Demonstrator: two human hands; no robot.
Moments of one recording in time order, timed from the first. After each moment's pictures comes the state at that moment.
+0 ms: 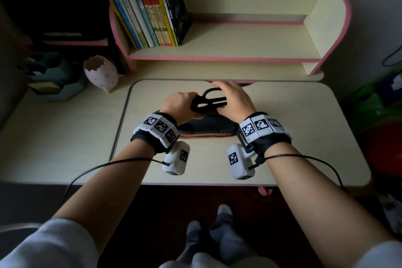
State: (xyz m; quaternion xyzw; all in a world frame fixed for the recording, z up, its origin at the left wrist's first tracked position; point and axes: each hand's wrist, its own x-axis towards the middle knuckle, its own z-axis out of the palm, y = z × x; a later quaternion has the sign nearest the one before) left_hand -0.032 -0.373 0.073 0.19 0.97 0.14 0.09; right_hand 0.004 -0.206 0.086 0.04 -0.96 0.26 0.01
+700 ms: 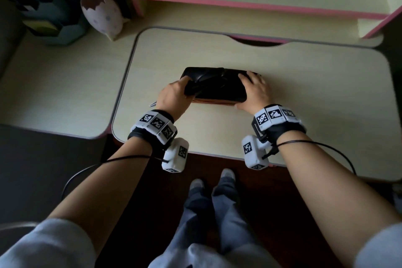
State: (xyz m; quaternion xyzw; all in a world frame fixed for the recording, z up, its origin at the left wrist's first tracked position) left_hand 0.009 -0.402 -0.008 0.05 0.97 0.25 0.04; right_hand 0.006 -0.184 -0.019 -0.01 -0.98 0.13 -0.16
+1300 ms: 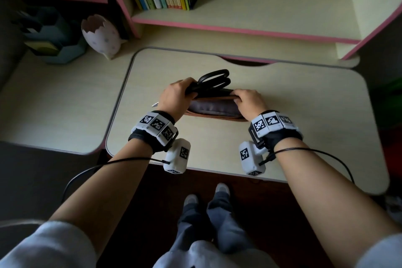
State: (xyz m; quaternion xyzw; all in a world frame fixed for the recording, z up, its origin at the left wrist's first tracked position) left_hand -0.018 -0.376 0.025 0.07 0.95 0.31 0.02; right_hand -0.008 -0.176 0.016 -0.01 -0.97 0.21 -0.11
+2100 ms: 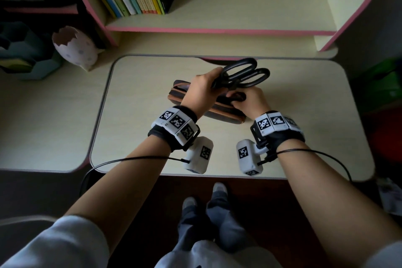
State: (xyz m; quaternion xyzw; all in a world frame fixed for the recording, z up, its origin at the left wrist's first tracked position) left_hand -0.023 -0.284 0.056 0.23 0.87 0.44 0.00; right_hand 0.001 -0.133 0.018 -0.08 -0.93 0.36 -0.06
